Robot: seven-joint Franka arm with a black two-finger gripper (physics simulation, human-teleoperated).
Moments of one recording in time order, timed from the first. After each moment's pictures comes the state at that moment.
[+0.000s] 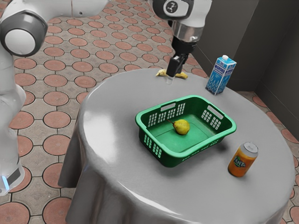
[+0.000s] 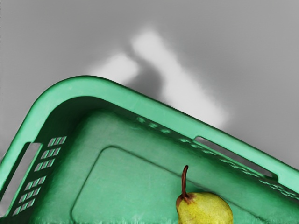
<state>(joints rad) -0.42 0.05 0.36 -1.41 -0.02 1.49 -2.51</state>
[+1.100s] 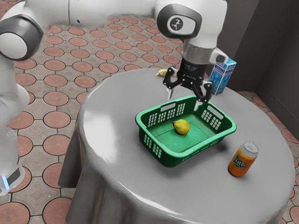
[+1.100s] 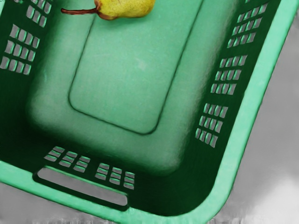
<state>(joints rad) -0.59 0.04 0.35 -1.47 -0.11 1.54 -0.95</state>
